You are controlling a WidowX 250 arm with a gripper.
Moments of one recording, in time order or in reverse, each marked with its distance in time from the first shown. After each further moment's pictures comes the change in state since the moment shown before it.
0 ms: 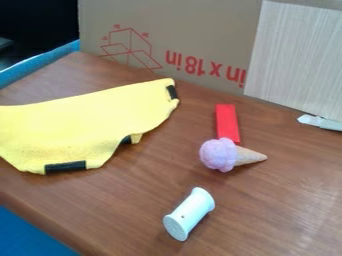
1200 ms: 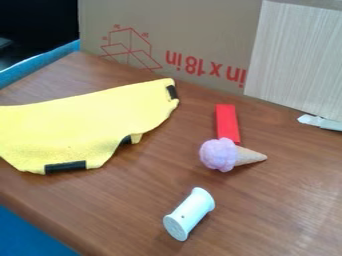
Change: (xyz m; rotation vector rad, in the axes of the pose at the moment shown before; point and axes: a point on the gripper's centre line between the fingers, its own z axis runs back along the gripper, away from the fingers) arm 0.008 0.011 0.048 0.004 -0.011 -0.087
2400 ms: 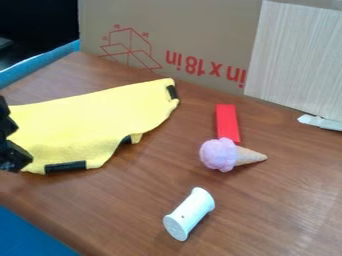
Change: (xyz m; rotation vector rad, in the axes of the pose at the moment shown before) arm -0.040 -0.131 -0.026 0.026 0.193 -0.760
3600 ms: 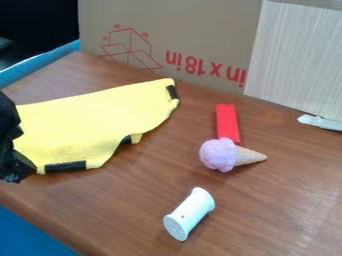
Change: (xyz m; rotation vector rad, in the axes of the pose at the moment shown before) arm 0.013 -0.027 0.016 0.031 0.065 -0.111
